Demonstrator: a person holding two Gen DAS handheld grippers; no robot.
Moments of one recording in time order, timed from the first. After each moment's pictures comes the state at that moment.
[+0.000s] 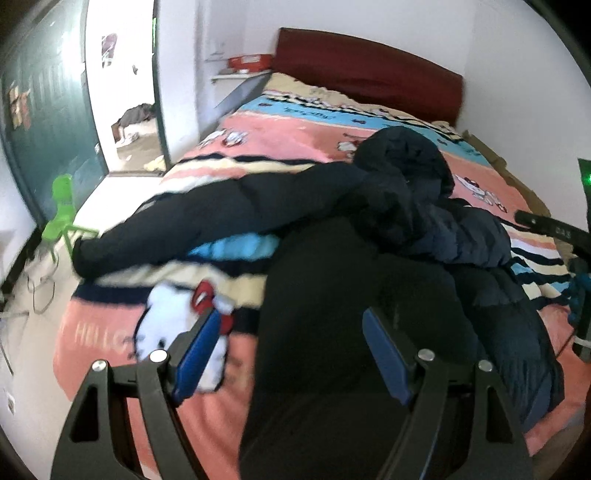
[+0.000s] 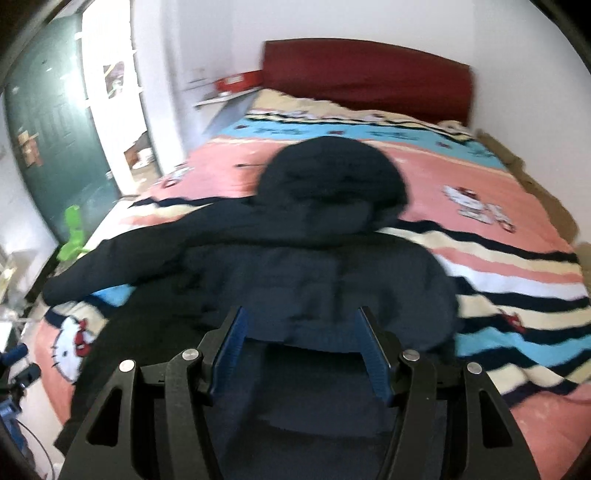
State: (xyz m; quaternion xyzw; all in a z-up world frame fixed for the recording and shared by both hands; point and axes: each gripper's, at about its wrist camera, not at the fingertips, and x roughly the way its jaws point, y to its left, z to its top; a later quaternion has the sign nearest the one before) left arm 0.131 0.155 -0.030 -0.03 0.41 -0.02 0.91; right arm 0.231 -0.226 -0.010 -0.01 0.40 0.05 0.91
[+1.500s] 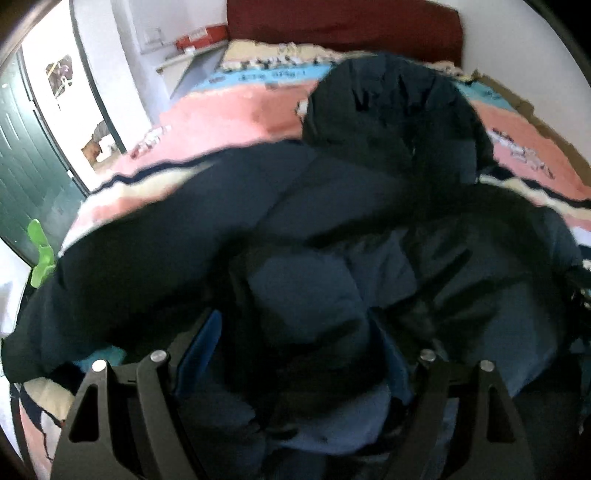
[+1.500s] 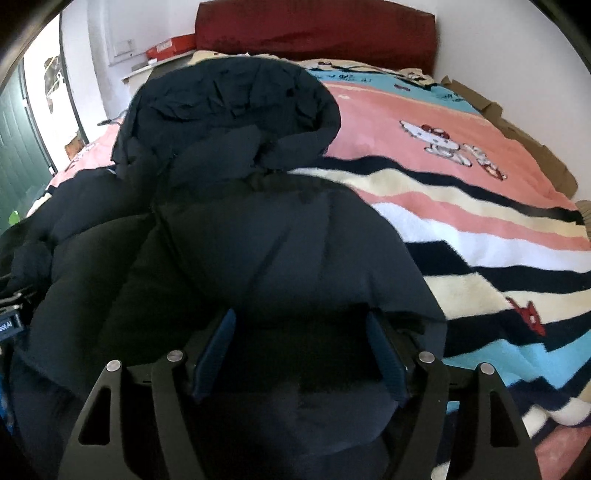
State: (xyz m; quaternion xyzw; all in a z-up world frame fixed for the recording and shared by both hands) left arm 0.362 -0.001 -0.125 0.05 0.47 0.00 0.88; right arm 0.343 -0.325 -0.142 0.00 0.46 -0.03 0.89
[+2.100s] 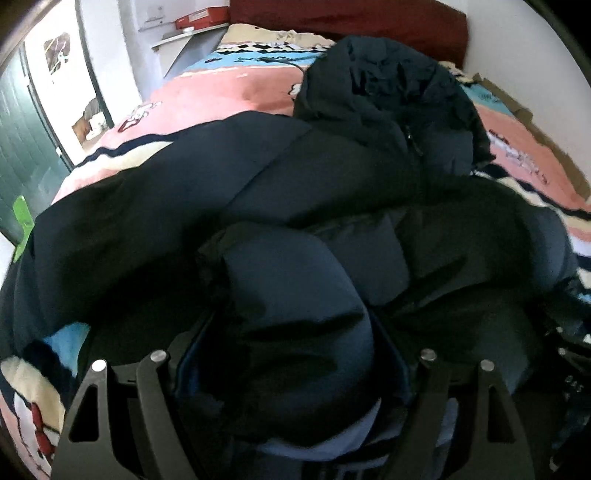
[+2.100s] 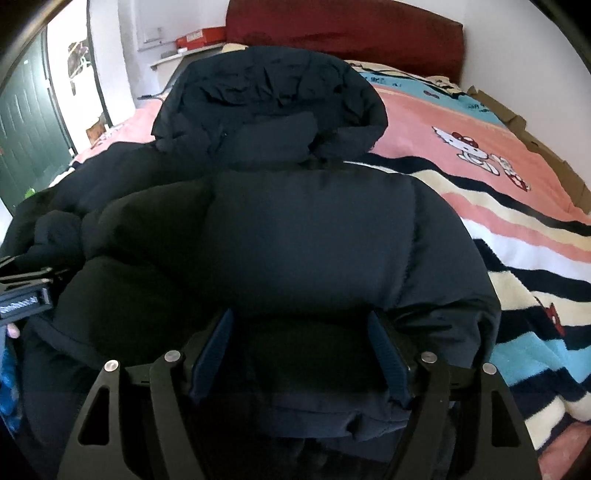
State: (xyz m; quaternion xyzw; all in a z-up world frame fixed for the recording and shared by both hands) left arm 0.359 0.003 -0.149 0.00 0.50 -0.02 0.87; right arm 0.334 -0.286 -0.155 -0.02 0.47 0.01 0.88
